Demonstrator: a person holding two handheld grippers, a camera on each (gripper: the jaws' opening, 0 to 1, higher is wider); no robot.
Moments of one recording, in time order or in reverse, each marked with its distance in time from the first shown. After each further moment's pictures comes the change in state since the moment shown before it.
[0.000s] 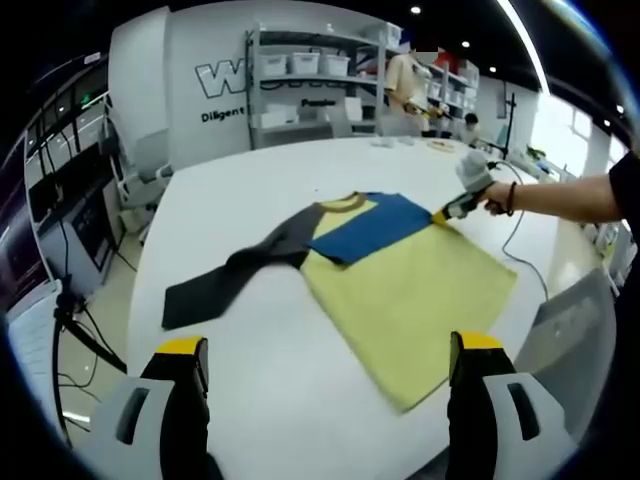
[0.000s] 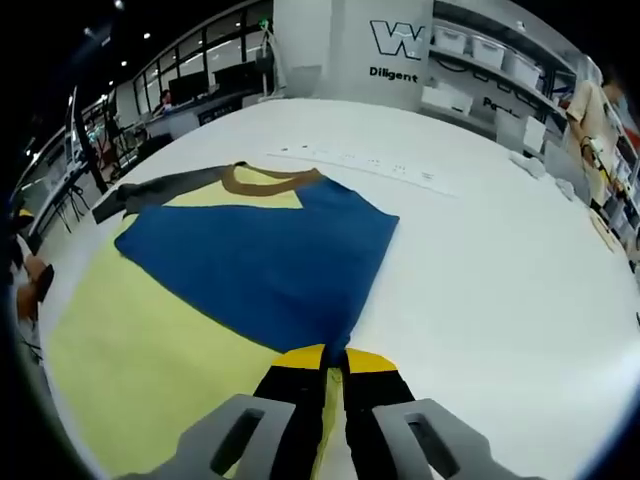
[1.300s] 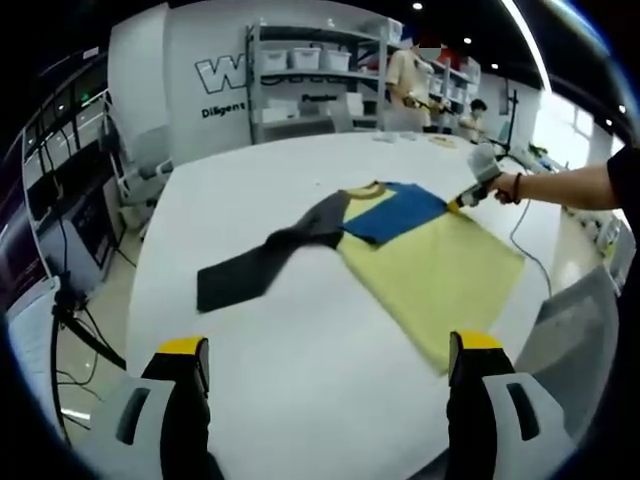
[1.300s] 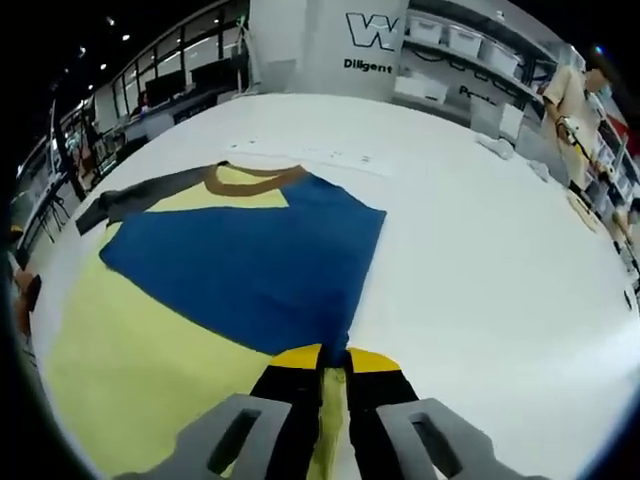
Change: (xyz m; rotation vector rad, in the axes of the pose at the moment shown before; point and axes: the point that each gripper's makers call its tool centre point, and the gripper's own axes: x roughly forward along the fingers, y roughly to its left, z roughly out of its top) left arm 0.005 0.003 -0.005 -0.002 0.020 0.007; right arm -0.013 -0.060 -0.009 0.106 -0.016 -0.064
